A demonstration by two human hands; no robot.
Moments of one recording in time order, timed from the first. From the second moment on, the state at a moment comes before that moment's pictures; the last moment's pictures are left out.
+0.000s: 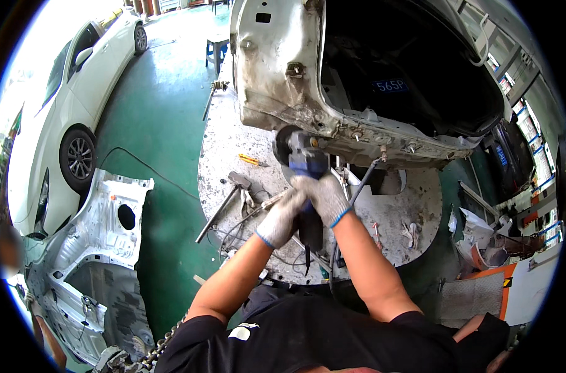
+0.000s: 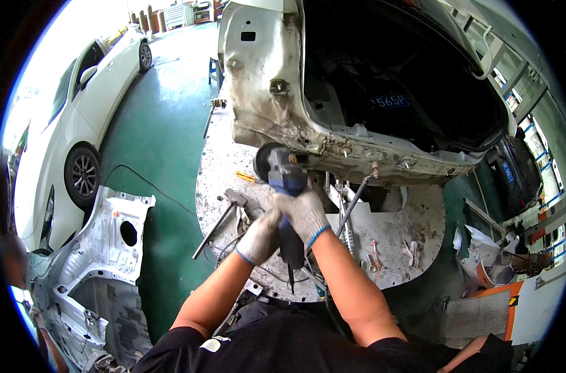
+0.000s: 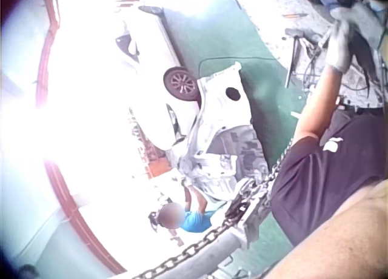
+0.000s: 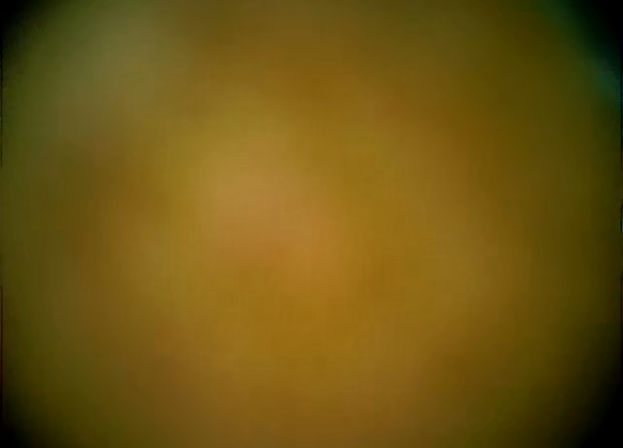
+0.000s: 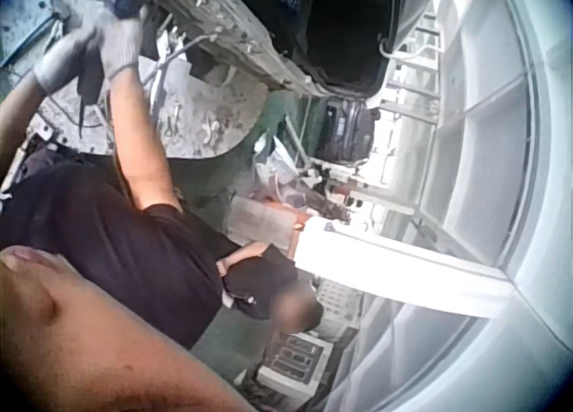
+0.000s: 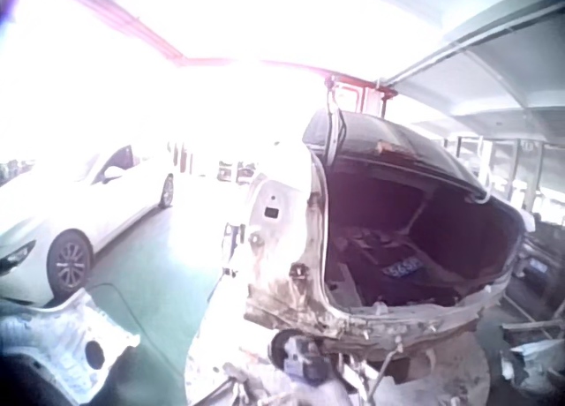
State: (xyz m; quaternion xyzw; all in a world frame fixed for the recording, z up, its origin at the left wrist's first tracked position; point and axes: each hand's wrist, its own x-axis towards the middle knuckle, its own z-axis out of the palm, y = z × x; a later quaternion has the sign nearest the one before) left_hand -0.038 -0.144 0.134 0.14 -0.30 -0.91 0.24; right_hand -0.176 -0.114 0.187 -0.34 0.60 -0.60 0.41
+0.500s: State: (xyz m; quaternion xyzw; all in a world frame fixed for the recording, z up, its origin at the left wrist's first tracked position) left_hand -0.094 -0.246 0.224 0.16 -0.31 -0.87 0.36; right_hand -0.220 -0.237 0.224 -0.49 0.75 -0.40 0.20
